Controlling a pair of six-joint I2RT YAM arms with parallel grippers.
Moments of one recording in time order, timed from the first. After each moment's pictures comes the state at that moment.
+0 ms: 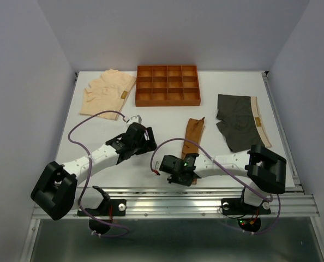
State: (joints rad) left arm -0.66 1.26 0.65 -0.25 -0.16 -0.77; right arm 1.24 1.65 0.97 -0.70 0.17 -0.12
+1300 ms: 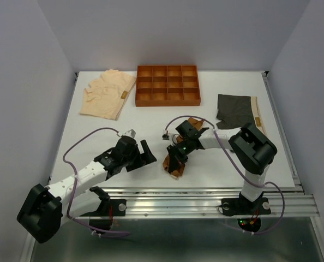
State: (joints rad) left arm -0.65 1.00 0.44 -0.28 0.04 -0.92; right arm 0.74 1.84 0.97 -0.28 -0.81 0.17
